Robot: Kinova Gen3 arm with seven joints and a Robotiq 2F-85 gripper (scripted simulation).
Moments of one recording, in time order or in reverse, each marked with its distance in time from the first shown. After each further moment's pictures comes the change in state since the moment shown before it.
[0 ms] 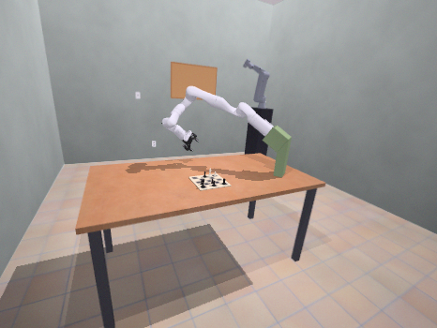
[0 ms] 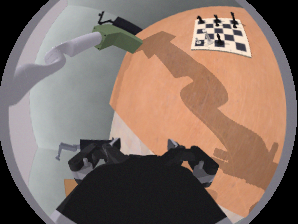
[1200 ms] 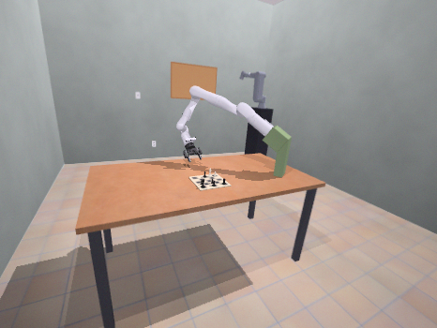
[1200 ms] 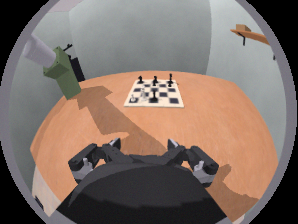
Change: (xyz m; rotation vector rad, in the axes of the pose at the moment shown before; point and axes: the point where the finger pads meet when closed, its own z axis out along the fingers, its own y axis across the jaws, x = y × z) arm 0.100 0.123 -0.003 -0.835 0.749 -0.059
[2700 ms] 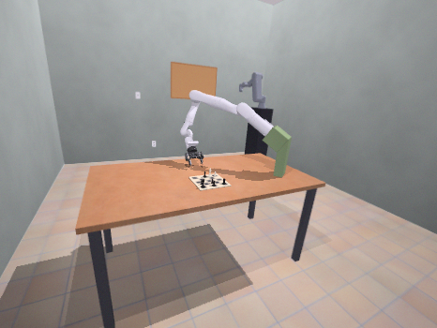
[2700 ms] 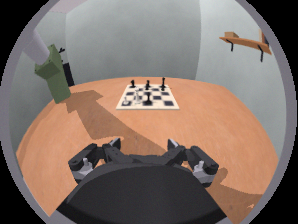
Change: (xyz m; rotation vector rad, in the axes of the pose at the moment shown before) arm -0.006 0.001 0.026 -0.126 0.116 0.014
